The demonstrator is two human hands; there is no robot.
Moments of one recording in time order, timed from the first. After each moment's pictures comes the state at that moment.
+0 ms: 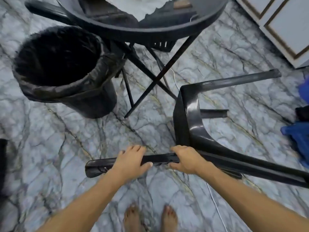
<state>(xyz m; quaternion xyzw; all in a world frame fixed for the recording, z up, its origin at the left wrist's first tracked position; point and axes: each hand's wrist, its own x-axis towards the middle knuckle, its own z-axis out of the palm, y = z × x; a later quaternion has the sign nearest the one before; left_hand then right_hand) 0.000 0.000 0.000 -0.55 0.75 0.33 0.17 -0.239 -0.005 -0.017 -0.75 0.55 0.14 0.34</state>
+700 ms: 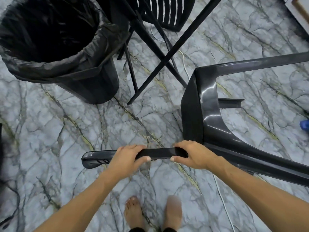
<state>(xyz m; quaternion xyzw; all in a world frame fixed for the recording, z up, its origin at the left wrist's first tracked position) 0.042 0.014 -0.092 -0.56 0.74 0.37 0.06 -0.247 -0.014 -0.088 -0.76 0.50 0.10 0.40</state>
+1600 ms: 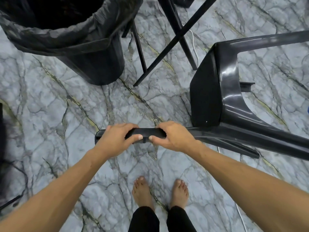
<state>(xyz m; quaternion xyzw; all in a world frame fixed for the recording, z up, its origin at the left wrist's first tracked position) 0.127 0.021 -0.108 -0.57 0.76 0.33 0.01 -0.123 0.005 -0.118 -0.80 0.50 0.01 0.33</state>
